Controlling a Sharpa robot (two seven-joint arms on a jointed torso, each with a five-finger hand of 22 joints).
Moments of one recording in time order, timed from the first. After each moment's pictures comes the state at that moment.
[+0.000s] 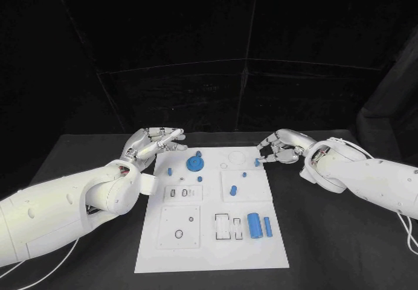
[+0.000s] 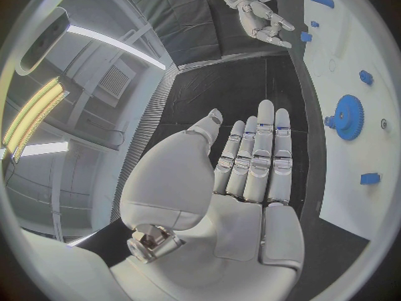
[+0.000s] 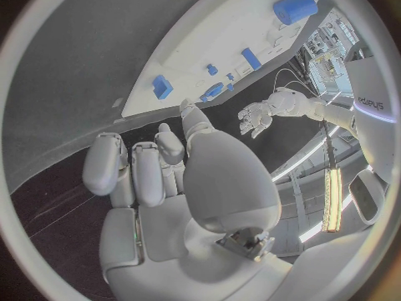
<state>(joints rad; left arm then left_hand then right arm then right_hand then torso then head) 1.13 -0.87 0.00 1.51 -0.06 -0.32 0.52 1.30 0.01 0.17 0.09 0.05 0.96 0.22 0.12 0.07 1.03 0.16 0.12 0.07 1.16 0.10 0.26 0.25 0.18 0.88 0.22 0.32 0.12 1.21 -0.82 -0.03 1.26 -1.27 -0.30 0.15 1.36 0.00 -0.03 0.04 0.20 0.91 0.15 0.07 0.07 1.30 0.06 1.14 1.14 1.46 -0.01 1.37 1.24 0.09 1.33 0.10 1.40 1.11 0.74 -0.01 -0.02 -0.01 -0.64</state>
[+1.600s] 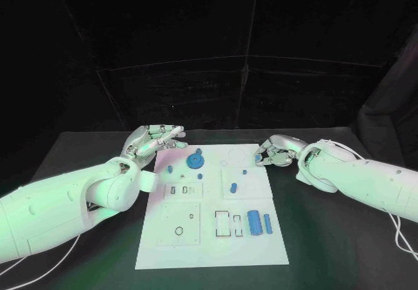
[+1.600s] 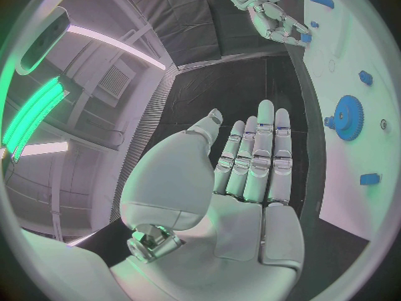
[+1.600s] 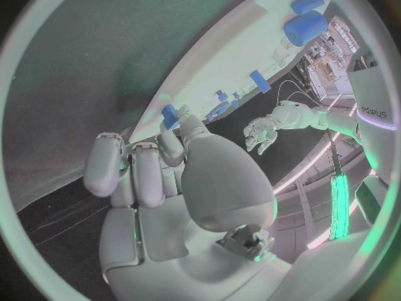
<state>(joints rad) 1.13 -0.87 0.00 1.51 -0.07 -0.31 0.52 1.30 0.01 0.17 0.09 0.05 0.96 0.22 0.12 0.07 1.03 0.16 0.12 0.07 1.16 0.10 0.26 0.25 0.18 0.88 0.22 0.32 0.12 1.18 -0.75 -0.03 1.17 -1.32 -0.23 0.14 1.37 0.08 -0.01 0.04 0.13 0.97 0.15 0.10 0.07 1.31 0.06 1.15 1.16 1.46 -0.01 1.38 1.27 0.09 1.33 0.09 1.40 1.13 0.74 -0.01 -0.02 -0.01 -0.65</state>
